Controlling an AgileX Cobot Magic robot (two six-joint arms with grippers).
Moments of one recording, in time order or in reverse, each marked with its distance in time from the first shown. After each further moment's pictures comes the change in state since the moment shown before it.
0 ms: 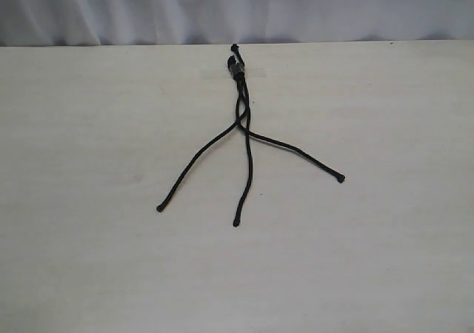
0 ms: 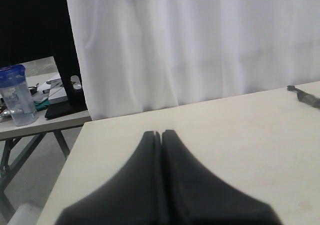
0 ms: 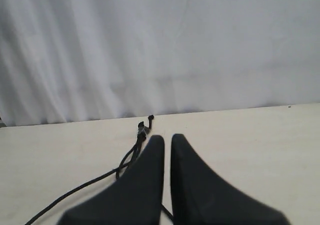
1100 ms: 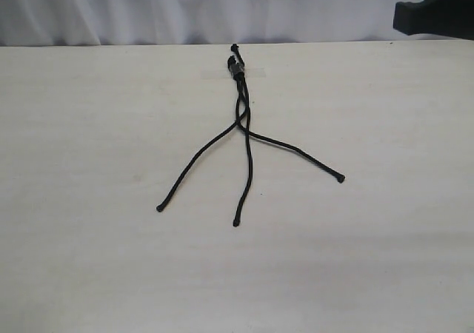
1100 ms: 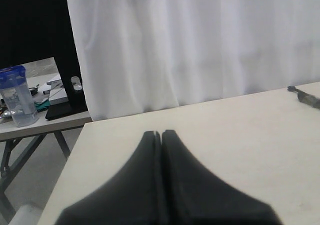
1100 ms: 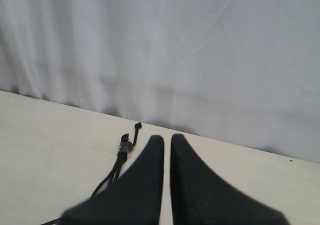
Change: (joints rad) left arm 0.000 0.000 0.000 0.002 -0.004 0.002; right arm 0.000 0.799 -0.773 -0.085 0.181 -0.170
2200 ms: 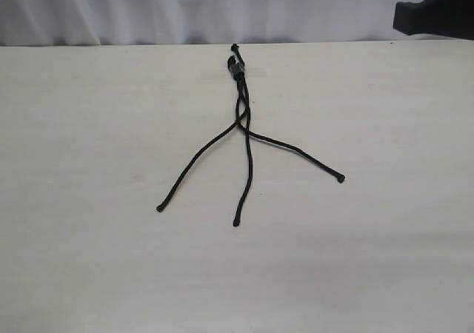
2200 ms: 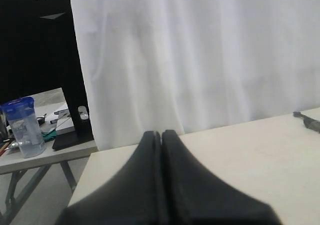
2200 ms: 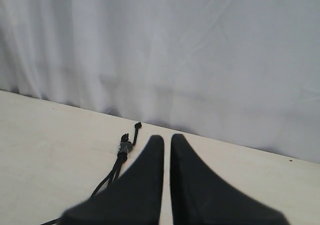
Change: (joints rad) left arm 0.000 0.000 0.000 0.047 -0.102 -0.022; right arm 0.000 0.000 0.000 0.000 0.000 0.000
